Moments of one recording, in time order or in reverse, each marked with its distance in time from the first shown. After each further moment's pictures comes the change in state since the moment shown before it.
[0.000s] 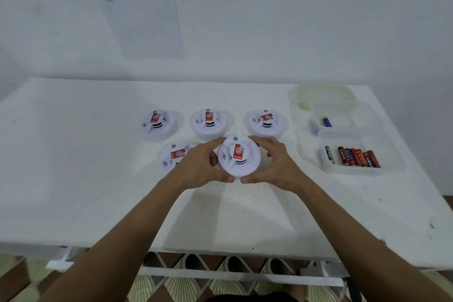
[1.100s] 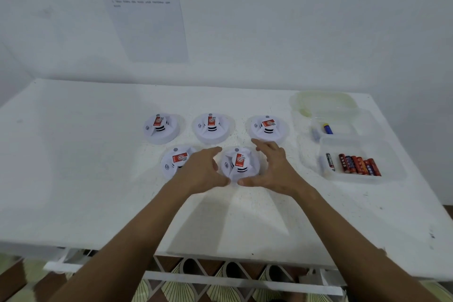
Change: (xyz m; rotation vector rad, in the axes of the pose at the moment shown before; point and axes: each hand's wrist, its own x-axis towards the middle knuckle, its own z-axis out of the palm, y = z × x) left_hand -0.004 0.008 0.000 0.101 -0.013 -0.252; right_hand 0.000 -0.022 0.000 -0.193 -0.038 0.035
